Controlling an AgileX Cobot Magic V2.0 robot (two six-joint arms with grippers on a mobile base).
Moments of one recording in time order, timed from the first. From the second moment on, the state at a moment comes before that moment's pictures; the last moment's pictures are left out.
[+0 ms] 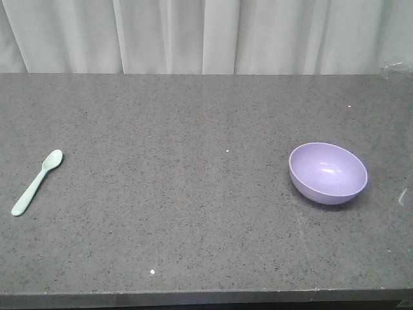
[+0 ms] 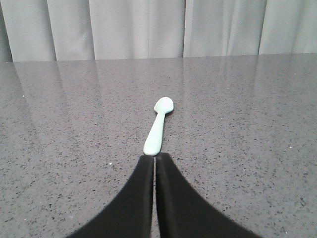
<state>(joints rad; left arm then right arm) 0.02 -0.01 0.03 0.18 0.19 -0.22 -0.01 -0.01 0.03 0.00 0.00 0.09</state>
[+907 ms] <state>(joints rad) 0.02 -0.01 0.03 0.18 0.19 -0.22 -0.01 -0.01 0.03 0.00 0.00 0.09</state>
